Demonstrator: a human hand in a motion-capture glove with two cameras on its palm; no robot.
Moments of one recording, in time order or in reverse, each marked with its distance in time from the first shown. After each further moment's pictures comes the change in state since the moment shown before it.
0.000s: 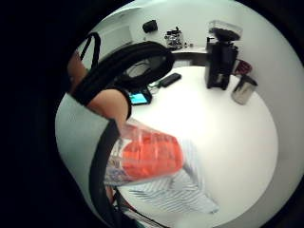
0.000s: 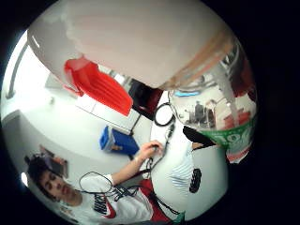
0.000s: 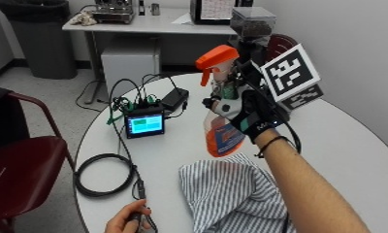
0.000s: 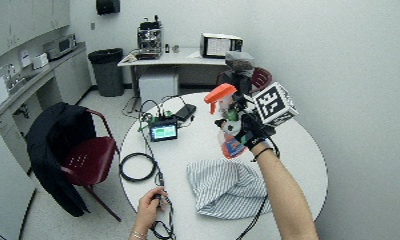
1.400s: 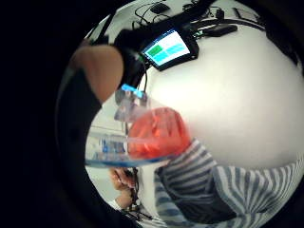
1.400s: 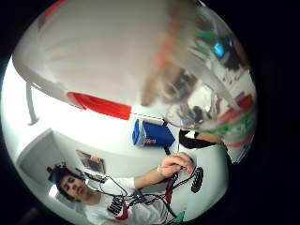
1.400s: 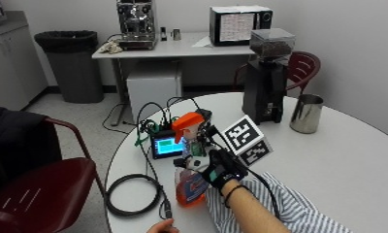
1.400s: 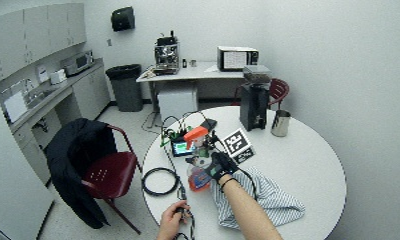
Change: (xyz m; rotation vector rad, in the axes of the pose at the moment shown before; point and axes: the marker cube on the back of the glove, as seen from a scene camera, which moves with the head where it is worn) arm 0.073 0.068 0.161 -0.322 -0.281 0.244
